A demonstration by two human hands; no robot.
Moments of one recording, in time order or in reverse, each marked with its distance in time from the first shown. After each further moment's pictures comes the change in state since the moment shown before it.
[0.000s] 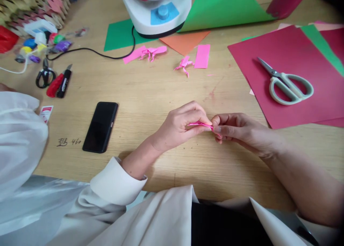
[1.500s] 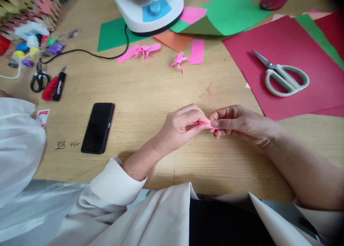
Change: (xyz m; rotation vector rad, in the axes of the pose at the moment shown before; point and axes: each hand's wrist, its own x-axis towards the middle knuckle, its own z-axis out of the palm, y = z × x) left_hand -0.005 0.005 0.014 0.014 0.039 -0.022; right_hand 0.003 -0.001 -0.006 0.055 0.039 0.111
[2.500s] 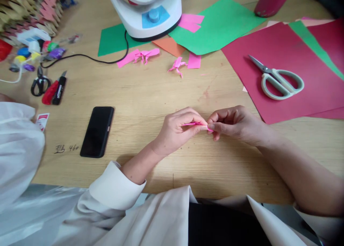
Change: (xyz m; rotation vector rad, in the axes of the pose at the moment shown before) left_hand 0.001 0.001 0.001 -0.086 0.060 -0.124; right_hand -0.001 0.003 0.000 -0.290 0.080 -0.206
